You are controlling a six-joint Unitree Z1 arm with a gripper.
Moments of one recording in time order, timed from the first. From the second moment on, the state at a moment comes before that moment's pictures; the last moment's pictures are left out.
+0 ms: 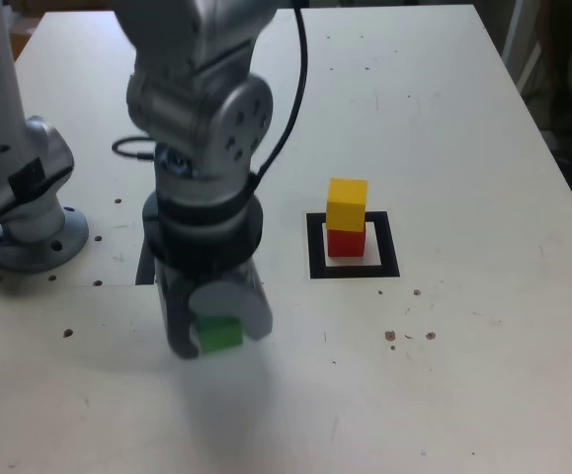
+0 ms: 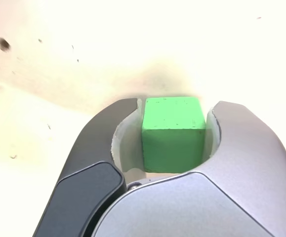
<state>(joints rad) -0.63 1.82 -1.20 1.05 0.00 -0.91</state>
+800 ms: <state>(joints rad) -0.22 1.94 -1.77 1.44 0.06 -0.21</state>
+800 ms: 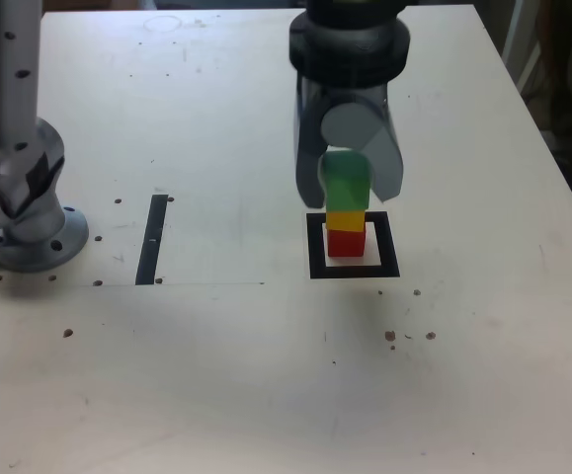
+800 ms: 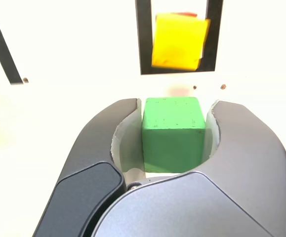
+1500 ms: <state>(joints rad) -0.12 2.01 -1.77 1.46 0.06 -0.09</state>
